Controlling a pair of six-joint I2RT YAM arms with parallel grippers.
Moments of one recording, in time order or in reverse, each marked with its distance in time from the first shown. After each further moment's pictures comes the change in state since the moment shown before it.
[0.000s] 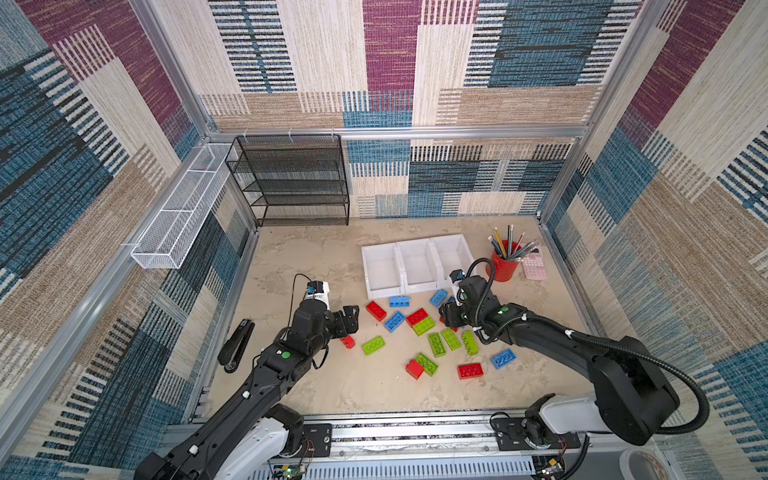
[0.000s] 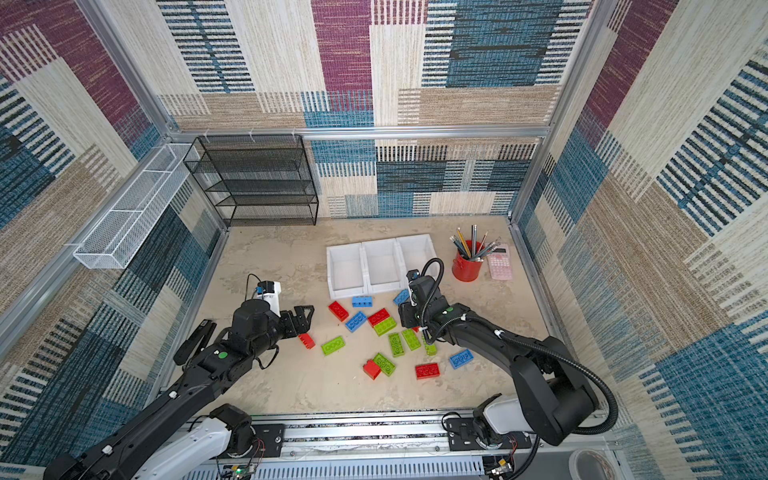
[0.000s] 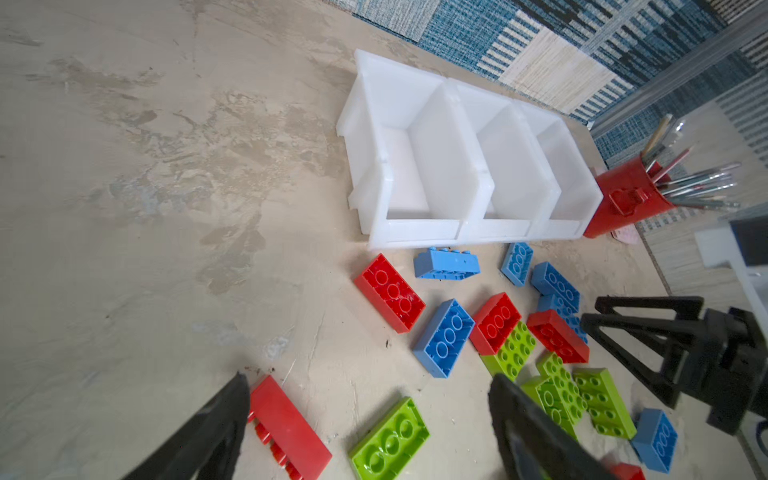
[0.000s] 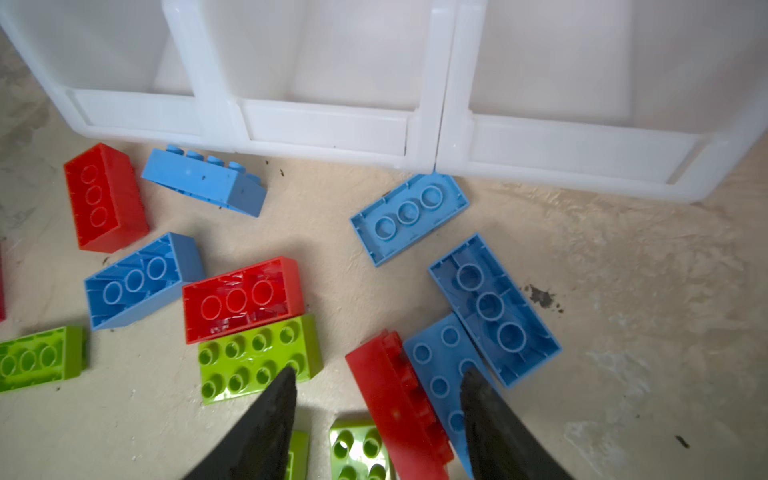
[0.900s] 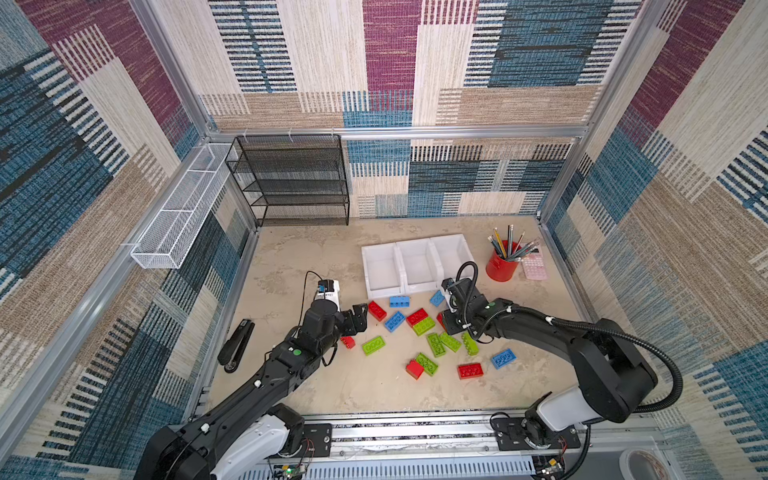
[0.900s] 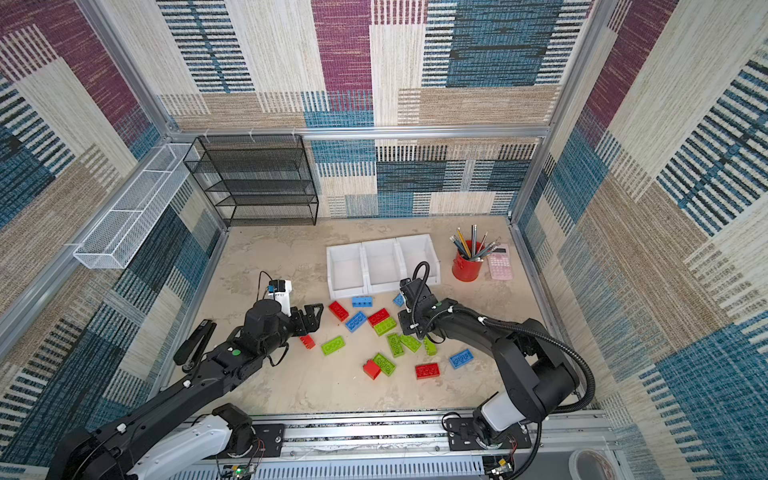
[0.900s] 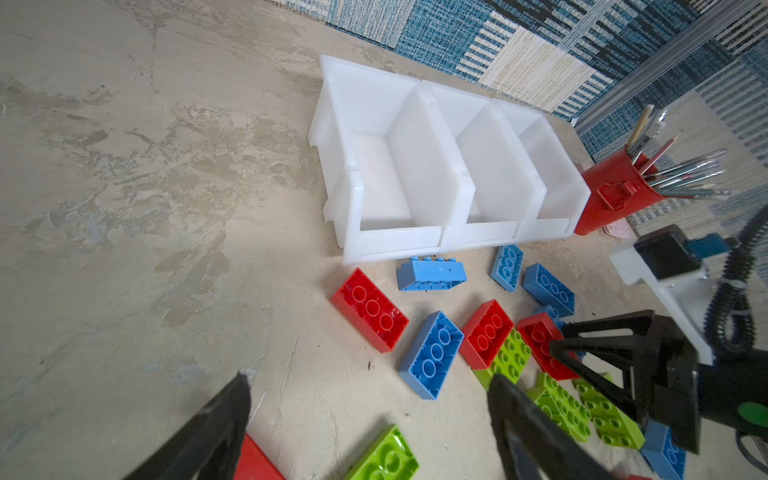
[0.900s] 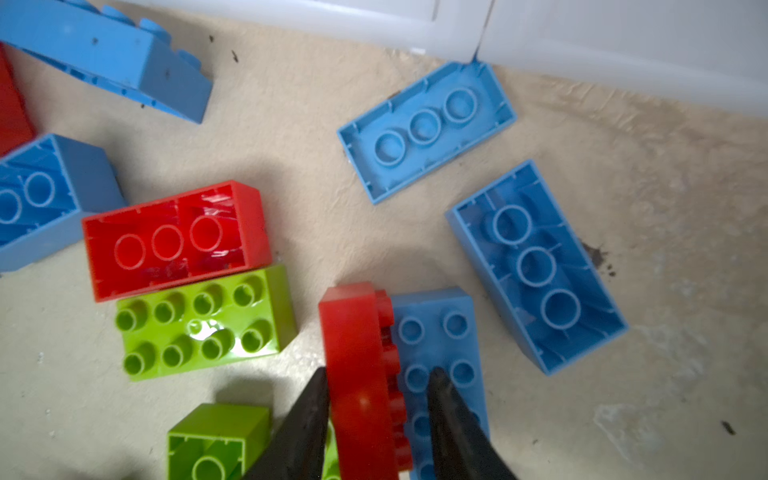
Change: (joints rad) left arm -0.062 0.084 -0.014 0.131 -0.034 0.011; right arm 0.034 0.085 0.051 -0.121 0.009 -0.037
